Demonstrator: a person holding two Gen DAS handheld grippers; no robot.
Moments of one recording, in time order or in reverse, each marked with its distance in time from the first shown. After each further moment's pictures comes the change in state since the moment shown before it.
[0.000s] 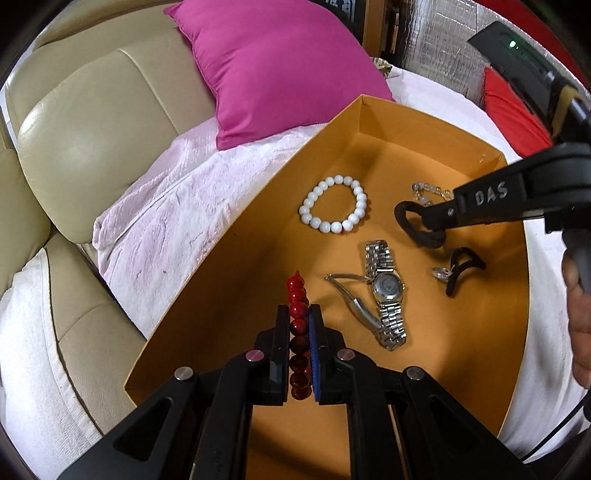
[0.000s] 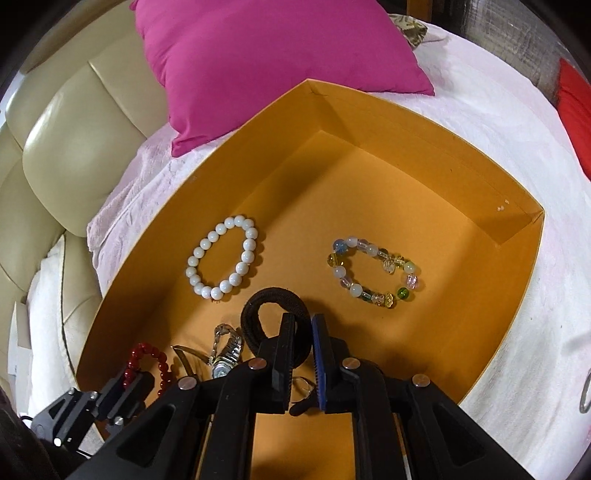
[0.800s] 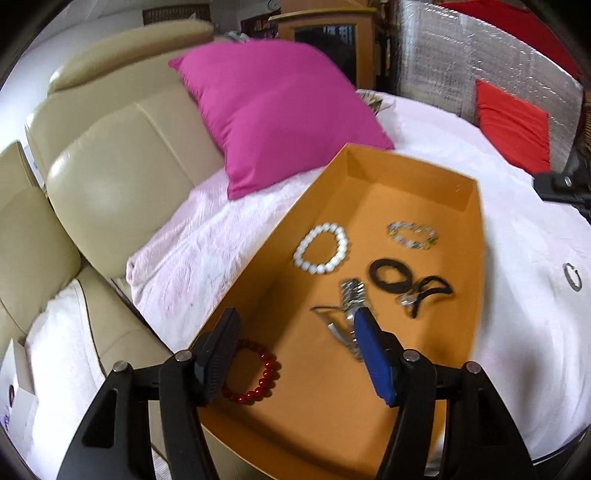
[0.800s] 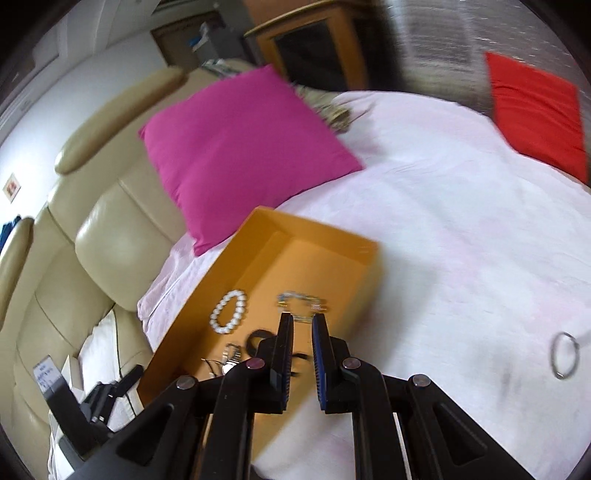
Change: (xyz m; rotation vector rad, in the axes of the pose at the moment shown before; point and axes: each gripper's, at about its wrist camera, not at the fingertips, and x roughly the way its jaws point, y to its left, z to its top) left arm -0.062 -0.032 0.013 0.052 -0.129 0.077; right arm -0.152 -0.099 -0.059 0.172 -0.345 0.104
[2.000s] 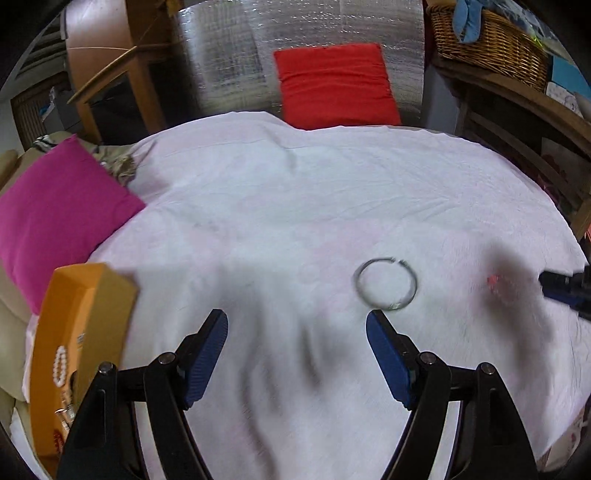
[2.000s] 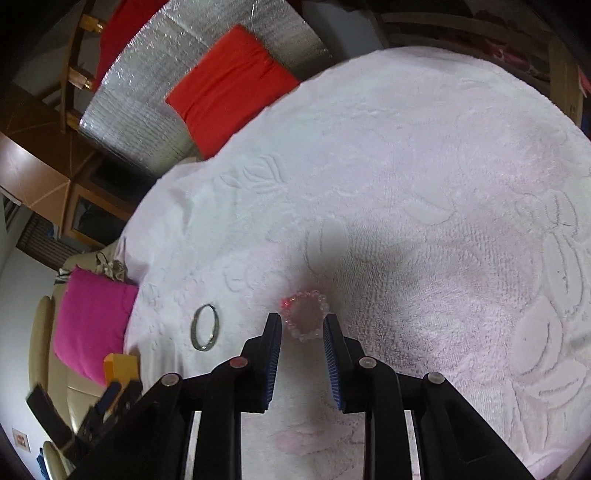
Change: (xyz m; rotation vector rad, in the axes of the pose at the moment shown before) left arm -0.012 -0.377 0.026 0.399 -0.027 -0.301; right arm -0.167 -0.387 -0.163 0.792 -0.136 -0.239
